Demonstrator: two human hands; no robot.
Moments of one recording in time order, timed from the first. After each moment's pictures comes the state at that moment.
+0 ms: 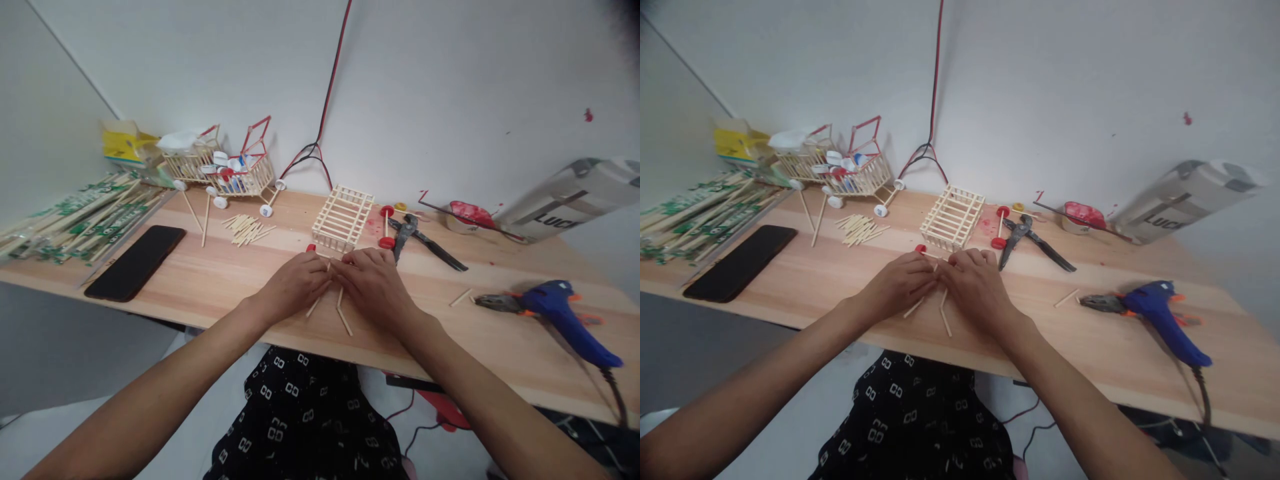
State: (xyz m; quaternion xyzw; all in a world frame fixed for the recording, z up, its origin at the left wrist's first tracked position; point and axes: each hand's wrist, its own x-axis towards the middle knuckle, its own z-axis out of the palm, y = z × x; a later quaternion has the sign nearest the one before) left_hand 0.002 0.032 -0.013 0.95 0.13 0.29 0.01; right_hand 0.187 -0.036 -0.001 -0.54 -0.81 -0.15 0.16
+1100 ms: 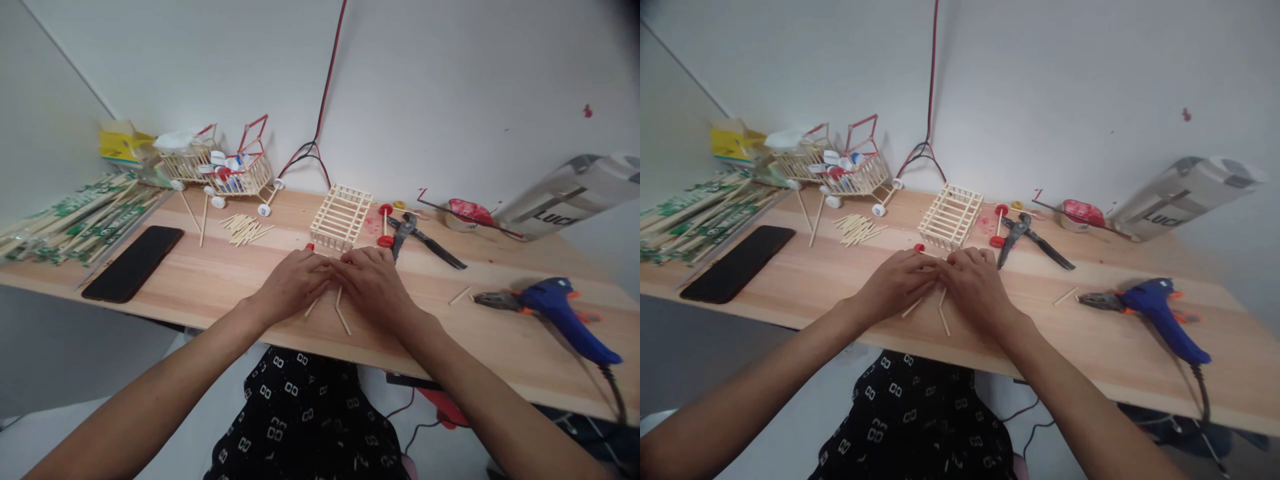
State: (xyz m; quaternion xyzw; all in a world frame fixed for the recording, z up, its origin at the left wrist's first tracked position) left_hand -0.001 0.032 -0.015 0.95 0.15 0.29 0.00; right_hand 0.188 -0.036 -0.002 -0.54 -0.81 -0.15 0.16
